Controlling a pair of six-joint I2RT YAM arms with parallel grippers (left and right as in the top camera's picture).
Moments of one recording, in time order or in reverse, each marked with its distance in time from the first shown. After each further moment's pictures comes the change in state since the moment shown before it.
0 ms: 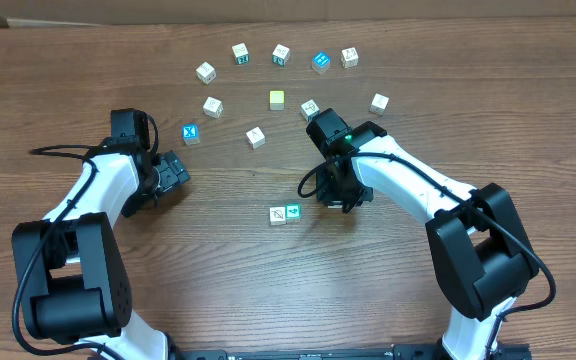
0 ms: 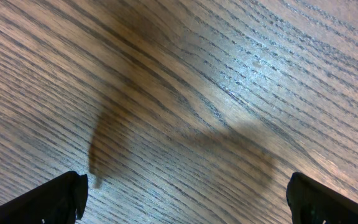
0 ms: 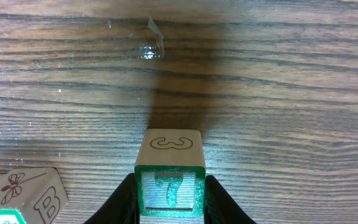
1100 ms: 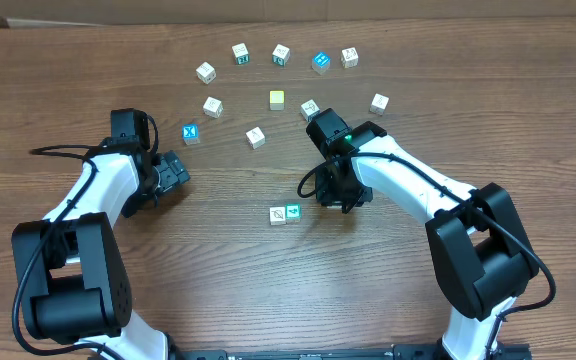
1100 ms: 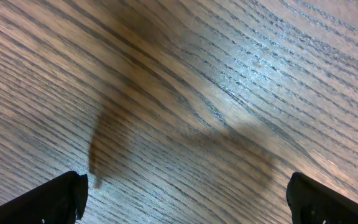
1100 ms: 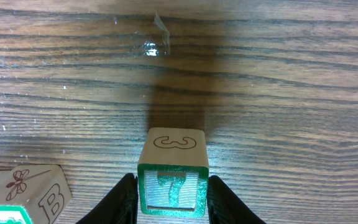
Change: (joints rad) left arm 0.000 0.000 0.000 0.000 0.000 0.000; right arm 0.000 0.000 0.000 0.001 -0.010 -0.003
